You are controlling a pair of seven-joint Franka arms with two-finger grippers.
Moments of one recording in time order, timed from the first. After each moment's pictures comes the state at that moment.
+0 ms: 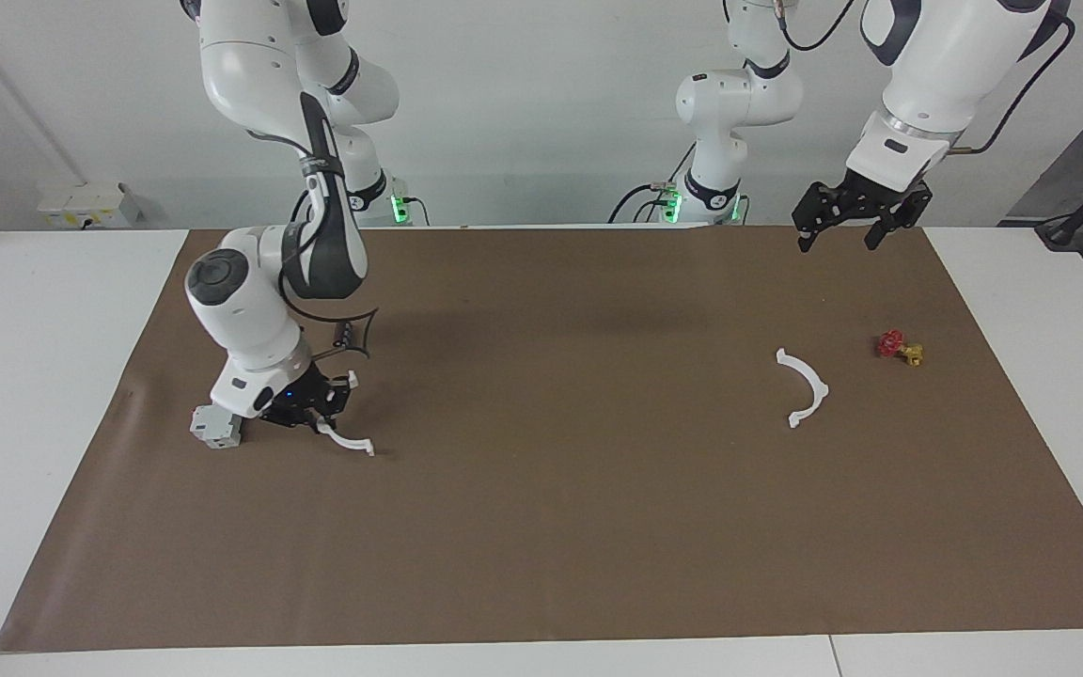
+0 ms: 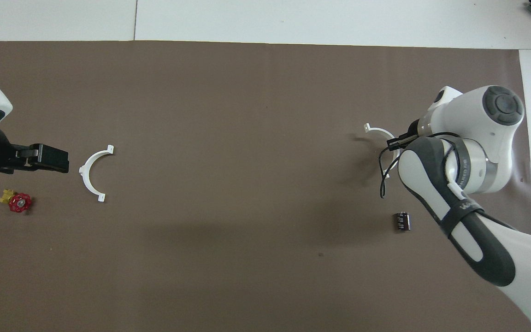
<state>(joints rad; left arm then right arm) -0.02 -0.09 -0.10 -1.69 -0.01 1.58 -0.07 0.16 0.32 -0.04 -1.90 0.09 2.28 -0.15</state>
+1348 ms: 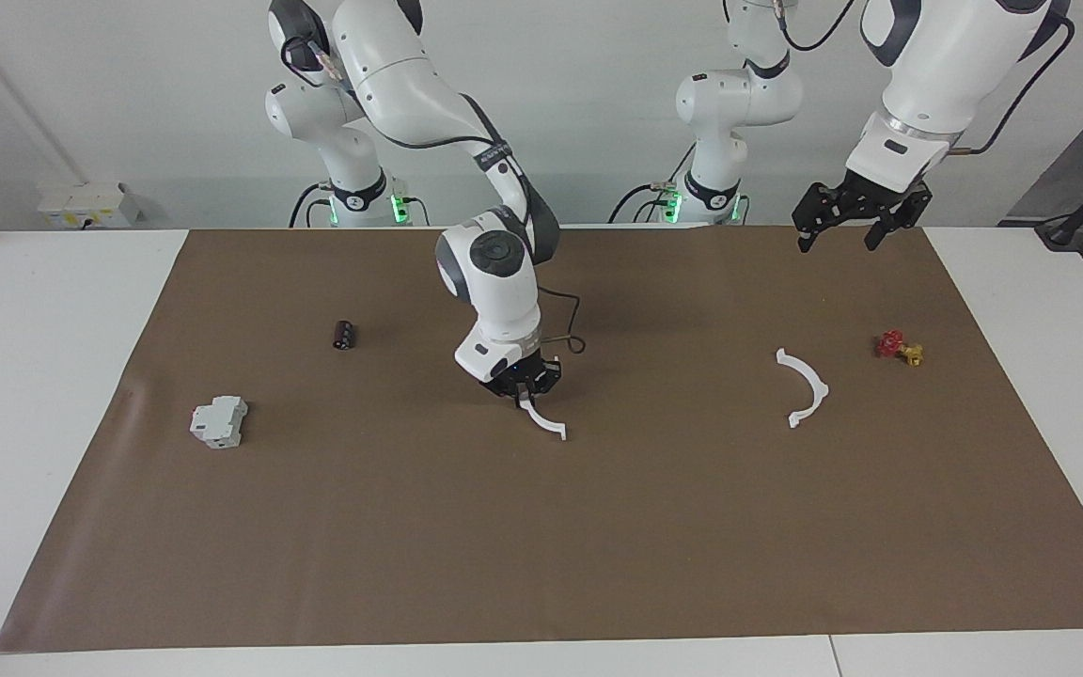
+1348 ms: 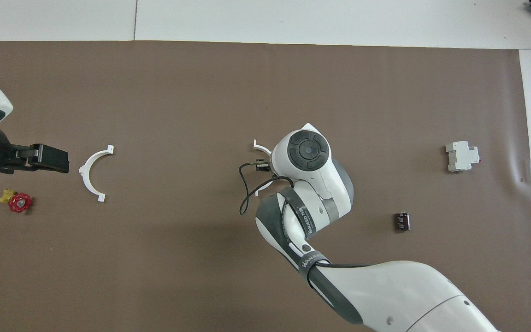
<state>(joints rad) -0.02 -0.09 -0.10 -1.69 -0.01 1.58 -0.07 0.58 0.48 -0.04 -1.79 0.07 2.37 0.50</state>
